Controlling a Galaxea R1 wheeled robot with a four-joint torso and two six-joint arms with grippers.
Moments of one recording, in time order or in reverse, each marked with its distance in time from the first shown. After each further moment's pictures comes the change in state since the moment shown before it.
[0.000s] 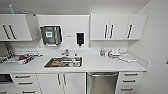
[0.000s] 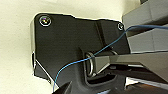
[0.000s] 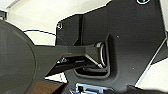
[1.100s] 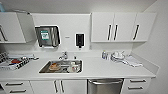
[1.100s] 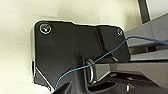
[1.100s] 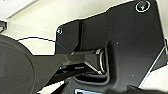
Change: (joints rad) left arm -0.015 0.000 0.000 0.001 -0.013 0.000; right arm 0.017 0.002 -0.006 0.000 0.009 0.000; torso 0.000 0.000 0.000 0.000
